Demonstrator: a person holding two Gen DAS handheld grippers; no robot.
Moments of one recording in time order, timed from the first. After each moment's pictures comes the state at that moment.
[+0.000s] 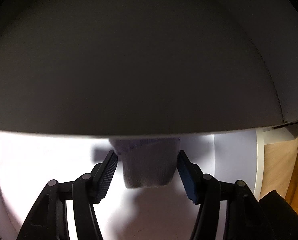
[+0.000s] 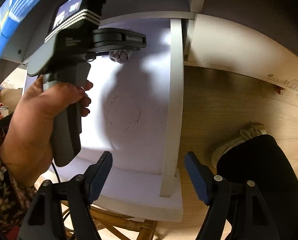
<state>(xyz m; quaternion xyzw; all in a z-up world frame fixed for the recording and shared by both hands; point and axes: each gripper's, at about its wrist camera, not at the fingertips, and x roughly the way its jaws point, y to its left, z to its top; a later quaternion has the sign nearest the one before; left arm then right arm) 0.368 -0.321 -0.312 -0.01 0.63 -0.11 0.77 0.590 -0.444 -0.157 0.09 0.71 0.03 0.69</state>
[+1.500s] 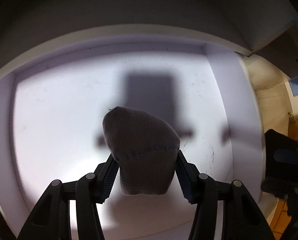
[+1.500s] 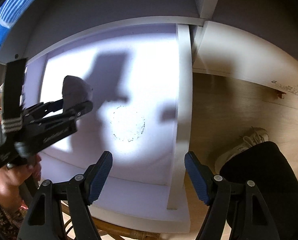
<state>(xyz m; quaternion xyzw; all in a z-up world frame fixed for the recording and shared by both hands) 0.262 -0.183 -0.274 0.03 0.64 -0.19 0.75 0.608 -0.433 -0.164 0.08 0.71 0.03 0.70</state>
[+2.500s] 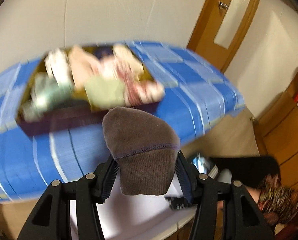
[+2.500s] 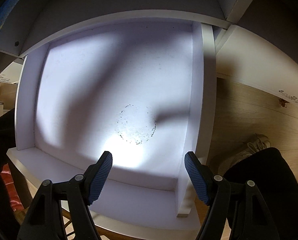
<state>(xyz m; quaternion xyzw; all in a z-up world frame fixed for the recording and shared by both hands) 0.284 -0.173 0.027 0.04 0.44 -0.33 0.84 0.615 -0.404 -0.173 0.05 0.71 0.04 0.70</state>
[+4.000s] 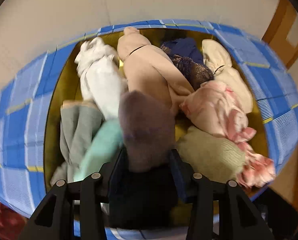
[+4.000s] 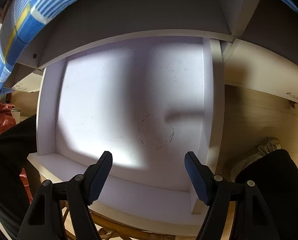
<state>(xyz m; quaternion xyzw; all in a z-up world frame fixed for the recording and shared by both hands) 0.446 -0.176 -0.003 0.08 0.56 -0.14 0.81 0.616 -0.401 -0.141 0.11 0.69 0.07 0.71</state>
